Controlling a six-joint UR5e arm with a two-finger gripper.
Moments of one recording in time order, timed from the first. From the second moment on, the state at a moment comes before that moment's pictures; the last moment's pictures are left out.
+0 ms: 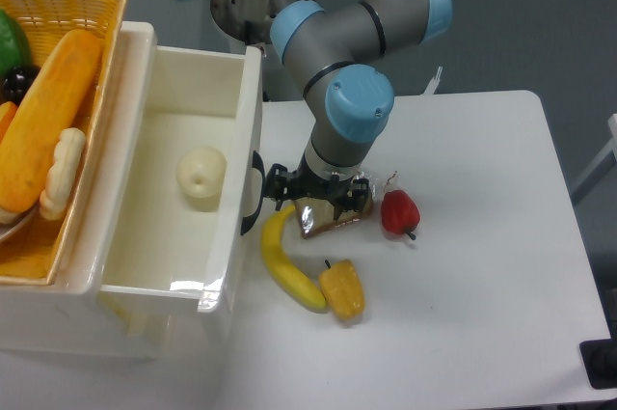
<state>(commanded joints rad) 2.46 -1.85 -1.69 -1.26 1.37 0.56</state>
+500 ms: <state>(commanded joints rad) 2.41 -1.82 -1.69 -1.27 1.35 0.55</state>
